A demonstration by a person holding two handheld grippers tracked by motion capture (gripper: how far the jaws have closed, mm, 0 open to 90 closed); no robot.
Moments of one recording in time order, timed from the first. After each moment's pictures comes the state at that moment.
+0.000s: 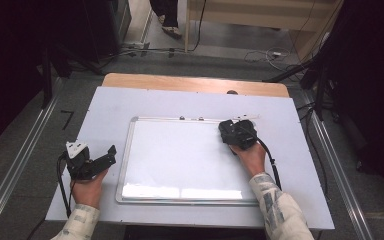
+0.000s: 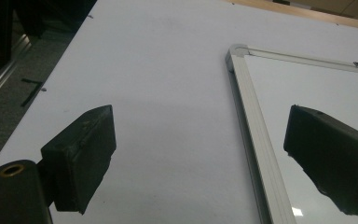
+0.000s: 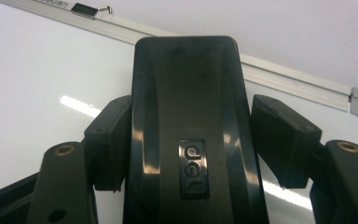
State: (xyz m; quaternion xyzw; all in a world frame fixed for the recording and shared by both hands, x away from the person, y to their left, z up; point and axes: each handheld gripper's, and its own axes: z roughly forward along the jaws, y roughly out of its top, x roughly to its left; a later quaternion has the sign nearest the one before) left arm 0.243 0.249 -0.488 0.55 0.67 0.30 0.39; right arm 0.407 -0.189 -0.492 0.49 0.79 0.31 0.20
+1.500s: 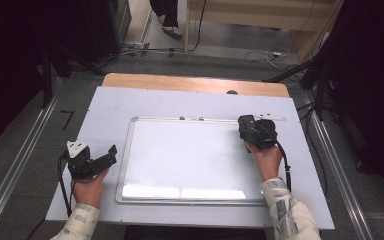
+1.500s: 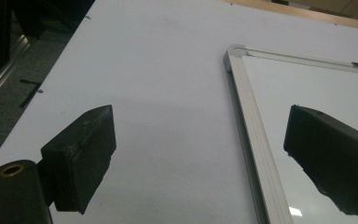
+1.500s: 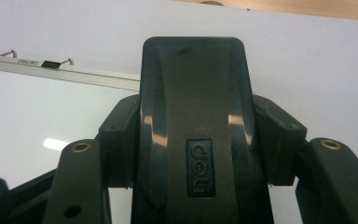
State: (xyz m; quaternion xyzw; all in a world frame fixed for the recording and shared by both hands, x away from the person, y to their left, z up) left arm 0.244 0.248 -0.487 0.55 0.67 0.30 0.39; right arm 0.384 -0.228 -0.454 0.56 0.72 0.33 0.25
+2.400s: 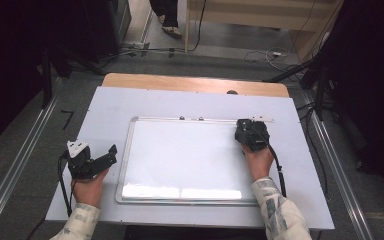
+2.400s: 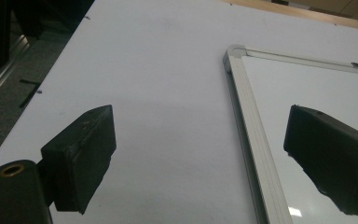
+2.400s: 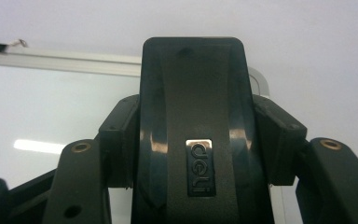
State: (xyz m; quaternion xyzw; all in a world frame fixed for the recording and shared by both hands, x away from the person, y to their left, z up) left arm 0.245 0.248 -0.488 0.55 0.67 0.30 0.39; right arm 0.394 -0.210 -0.481 0.60 0.70 0.28 0.27
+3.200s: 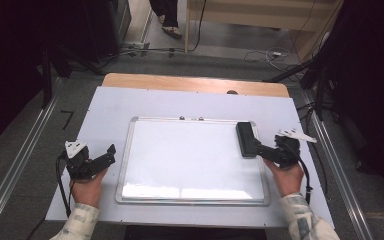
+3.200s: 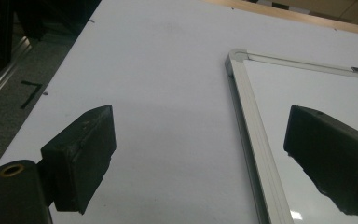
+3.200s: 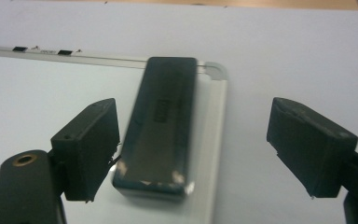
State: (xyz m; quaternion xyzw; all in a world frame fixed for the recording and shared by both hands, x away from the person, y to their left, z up) left arm 0.242 0.251 -0.486 0.54 0.67 0.30 0.40; right arm 0.323 -0.290 -0.447 0.56 0.70 0.38 0.25
